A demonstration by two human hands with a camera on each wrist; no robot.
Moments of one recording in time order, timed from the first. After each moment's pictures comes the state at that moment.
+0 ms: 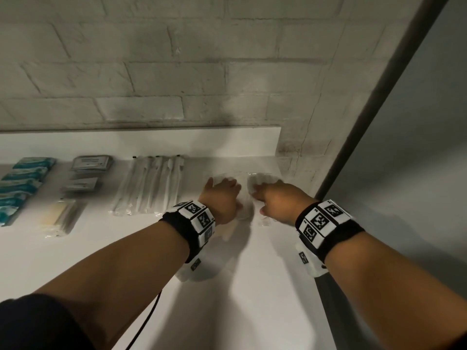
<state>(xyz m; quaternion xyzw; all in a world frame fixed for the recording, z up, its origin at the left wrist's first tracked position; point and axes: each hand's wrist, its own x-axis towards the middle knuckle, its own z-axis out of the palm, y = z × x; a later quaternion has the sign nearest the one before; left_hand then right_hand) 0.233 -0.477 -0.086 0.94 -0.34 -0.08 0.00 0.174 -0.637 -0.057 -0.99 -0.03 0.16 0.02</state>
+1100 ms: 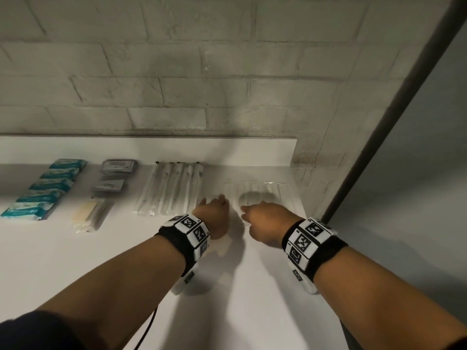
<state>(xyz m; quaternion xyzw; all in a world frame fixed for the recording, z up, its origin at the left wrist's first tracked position) 0.227 -0.421 -0.093 0.94 -0.29 -0.16 -0.08 0.166 -0.570 -0.062 -0.98 -0.10 0.19 0.00</state>
